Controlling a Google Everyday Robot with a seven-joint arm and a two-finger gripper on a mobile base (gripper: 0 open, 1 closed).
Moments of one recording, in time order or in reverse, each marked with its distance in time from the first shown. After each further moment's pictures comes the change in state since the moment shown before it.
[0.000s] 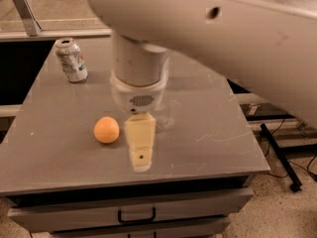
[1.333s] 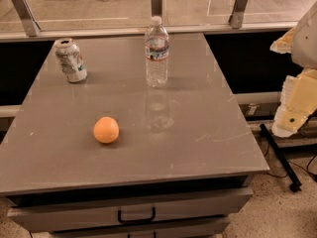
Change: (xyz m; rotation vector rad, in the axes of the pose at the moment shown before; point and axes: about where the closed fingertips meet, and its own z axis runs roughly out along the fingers) arm 0.243 0.034 -0.121 0.193 0.007 0.471
